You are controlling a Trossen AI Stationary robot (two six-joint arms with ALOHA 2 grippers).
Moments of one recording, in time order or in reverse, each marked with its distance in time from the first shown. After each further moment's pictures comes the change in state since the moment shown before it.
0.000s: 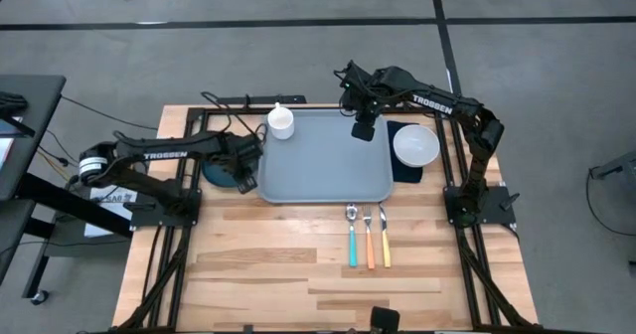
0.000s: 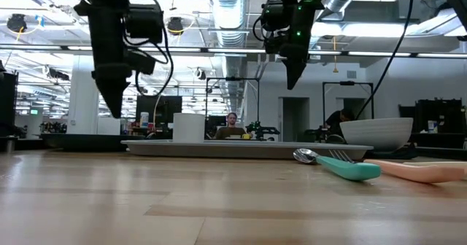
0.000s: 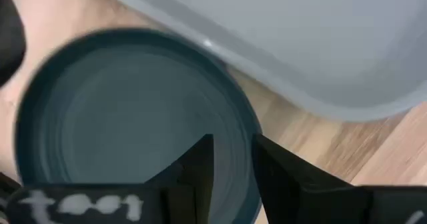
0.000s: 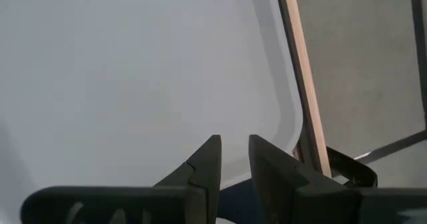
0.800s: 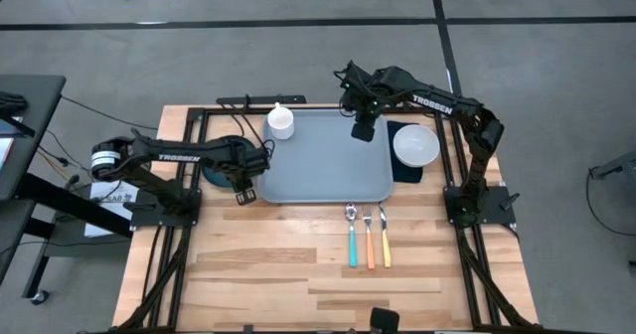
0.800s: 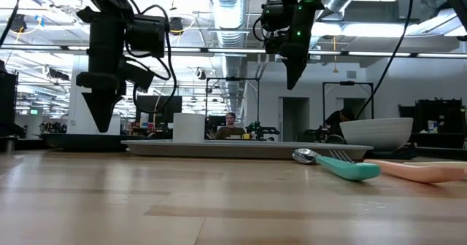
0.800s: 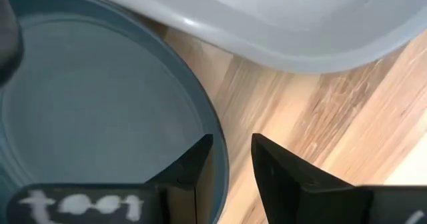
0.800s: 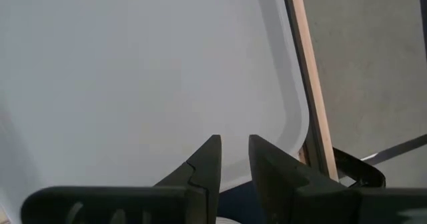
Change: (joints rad) left arm -0.092 0.119 -0.006 -0.034 0.046 0.022; right arm 0.000 0.000 0.000 -0.005 -0.018 0.007
